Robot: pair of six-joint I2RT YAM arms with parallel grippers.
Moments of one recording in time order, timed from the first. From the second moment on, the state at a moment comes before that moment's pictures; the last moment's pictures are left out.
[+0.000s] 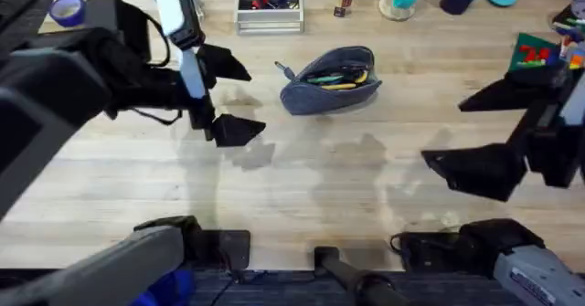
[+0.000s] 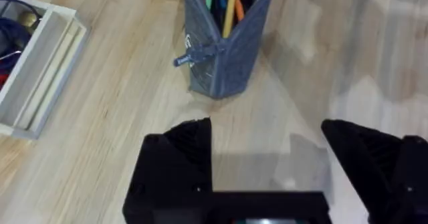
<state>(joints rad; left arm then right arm) 0.14 1.27 0.83 -0.83 0.88 1.26 0.12 0.82 1.15 -1.38 -0.42 -0.51</state>
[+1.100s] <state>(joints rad) 0.27 1.65 0.83 -0.73 1.18 1.46 0.35 1.10 1.15 -0.98 -0.55 -0.42</state>
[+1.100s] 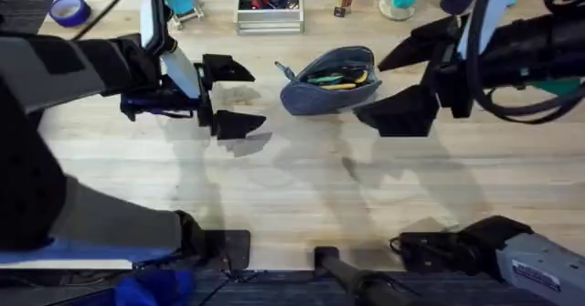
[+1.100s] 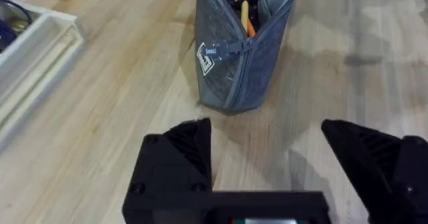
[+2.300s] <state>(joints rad) 0.21 1.71 0.83 -0.70 1.17 1.61 0.62 1.42 1.15 -0.59 -0.28 -0.31</state>
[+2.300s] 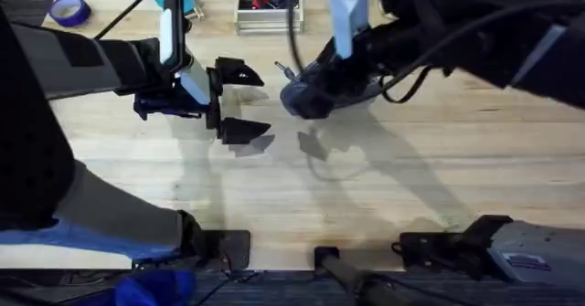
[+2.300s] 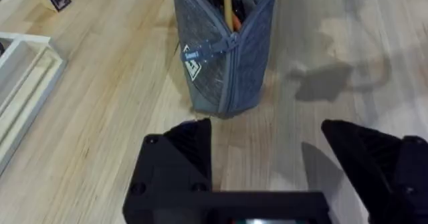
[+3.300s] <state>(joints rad) 0.26 1.71 0.83 -0.65 1.19 1.61 0.82 1.56 1.15 -0.46 0.14 -0.11</state>
